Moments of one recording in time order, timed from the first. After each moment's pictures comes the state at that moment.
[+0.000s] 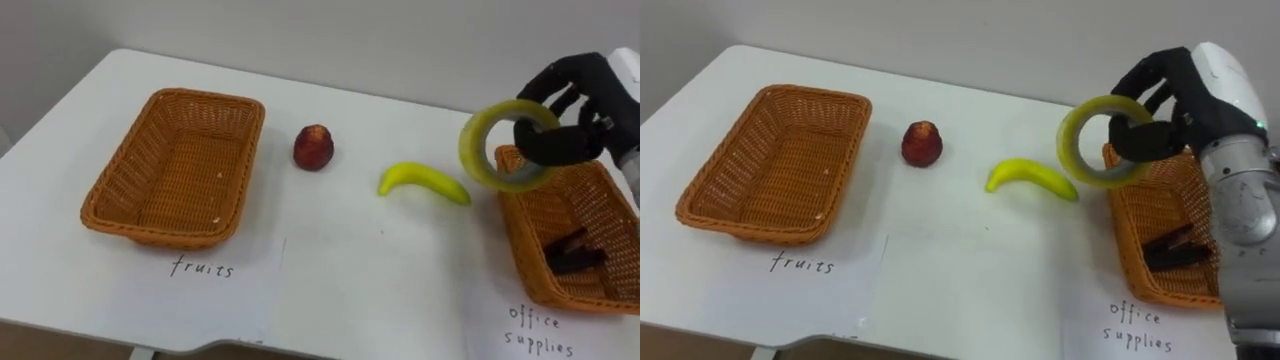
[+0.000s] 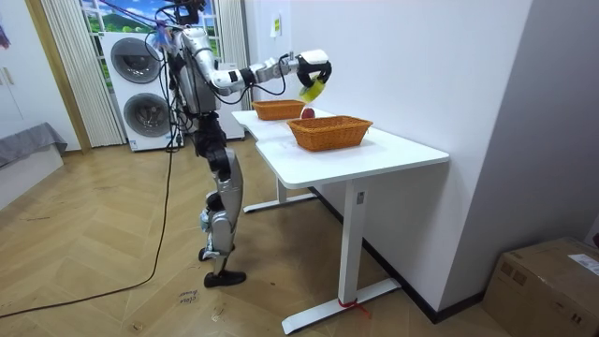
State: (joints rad) left arm 0.31 0.26 0.18 0.86 0.48 0.10 0.02; right arm -0.15 -0.55 -0.21 0.01 -0.49 0.08 0.15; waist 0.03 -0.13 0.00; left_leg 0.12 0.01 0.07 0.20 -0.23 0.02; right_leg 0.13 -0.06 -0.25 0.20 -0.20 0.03
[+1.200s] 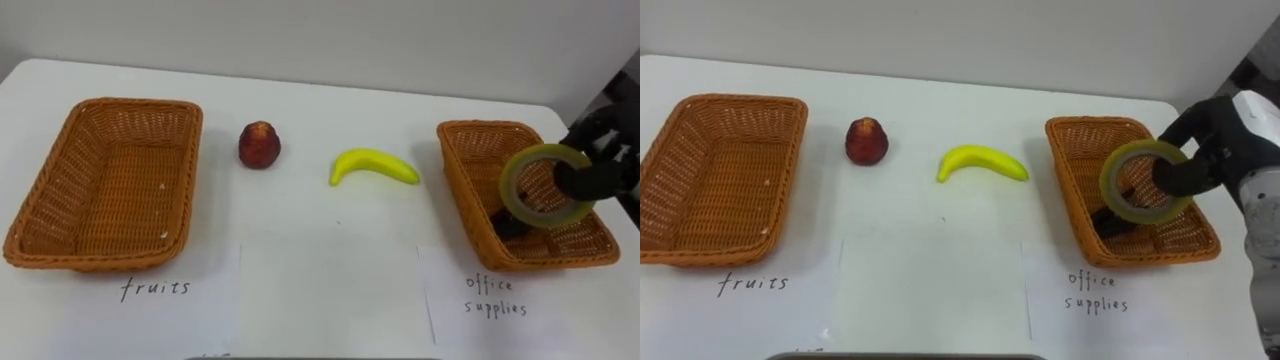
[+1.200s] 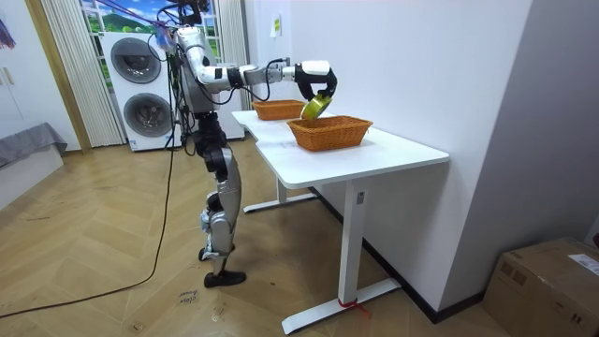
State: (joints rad) left arm 0.33 0.27 0.19 0.87 0.48 0.10 -0.01; right arm -0.13 -0.63 -0.22 0.22 -0.52 0.10 0.16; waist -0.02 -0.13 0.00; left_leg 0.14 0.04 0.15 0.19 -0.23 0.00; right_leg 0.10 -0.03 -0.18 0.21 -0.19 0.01
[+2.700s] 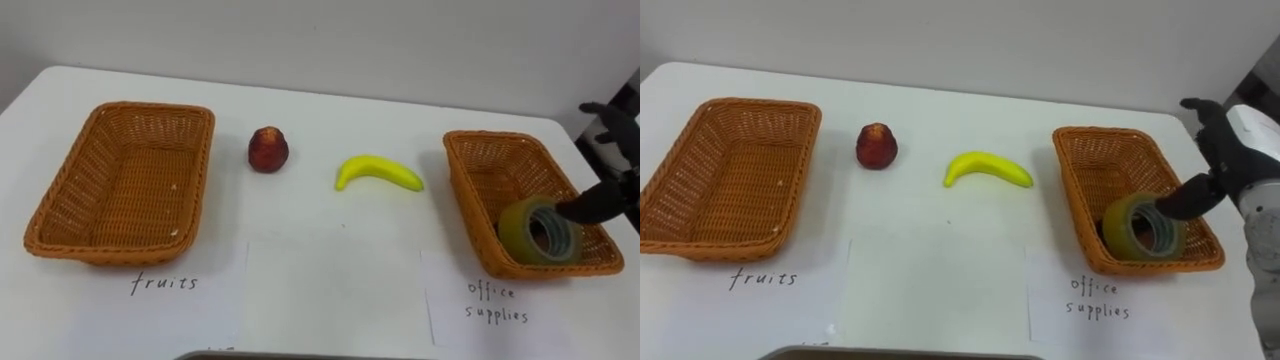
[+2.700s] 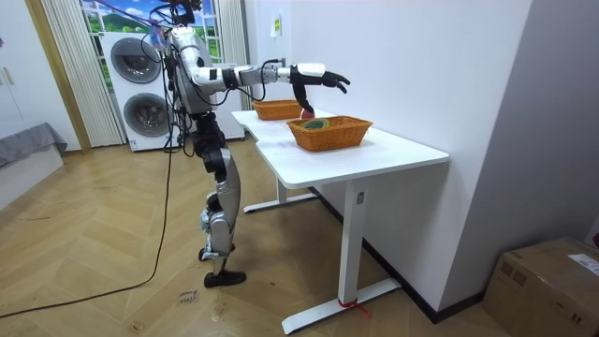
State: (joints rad) left arm 0.34 0.28 0.20 0.86 0.48 0.10 -0.03; right arm -0.09 -0.63 -0.22 0.18 -0.59 0.10 0.19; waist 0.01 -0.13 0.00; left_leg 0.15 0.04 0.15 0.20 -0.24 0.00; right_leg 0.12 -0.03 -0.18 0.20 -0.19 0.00
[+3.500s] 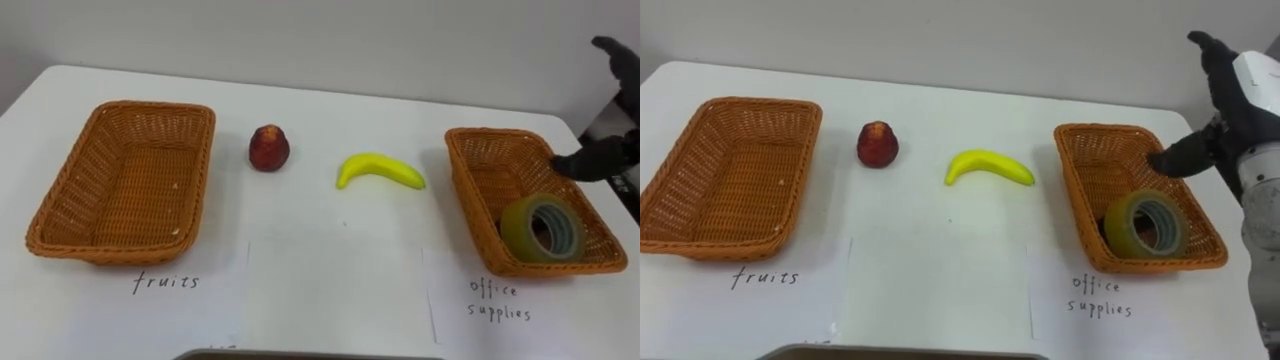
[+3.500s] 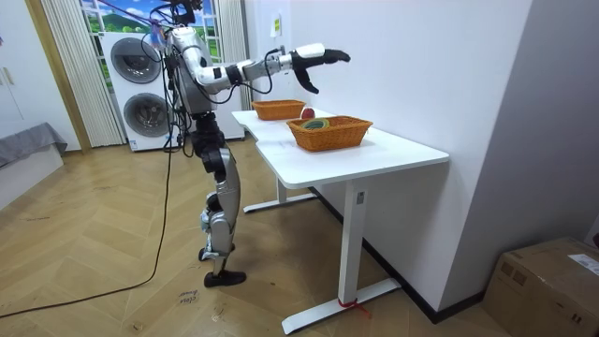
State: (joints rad) left arm 0.31 0.29 0.19 0.86 0.46 0.06 -0.01; right arm -0.14 -0.63 -0.22 0.04 -0.55 0.05 0.08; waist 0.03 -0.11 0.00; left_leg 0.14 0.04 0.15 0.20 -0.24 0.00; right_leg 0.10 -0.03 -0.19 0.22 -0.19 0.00
